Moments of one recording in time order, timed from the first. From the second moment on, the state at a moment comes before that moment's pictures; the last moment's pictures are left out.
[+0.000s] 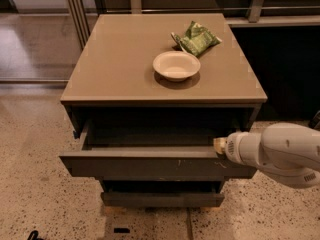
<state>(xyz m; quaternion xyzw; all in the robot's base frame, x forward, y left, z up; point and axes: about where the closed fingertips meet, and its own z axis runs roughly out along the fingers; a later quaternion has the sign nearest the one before) 0.532 -0.199 0.659 -0.03 0.93 0.13 0.33</state>
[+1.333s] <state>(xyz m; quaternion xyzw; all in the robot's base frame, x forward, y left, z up) 0.453 -0.180 0.698 -0.03 0.90 0.25 0.36</state>
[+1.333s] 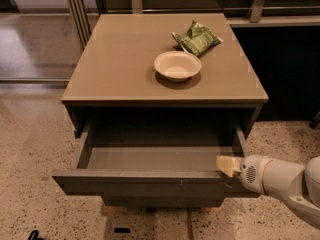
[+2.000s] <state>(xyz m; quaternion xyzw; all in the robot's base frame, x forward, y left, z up) 0.432 -0.176 0.702 -0.03 0.89 0.28 0.37</state>
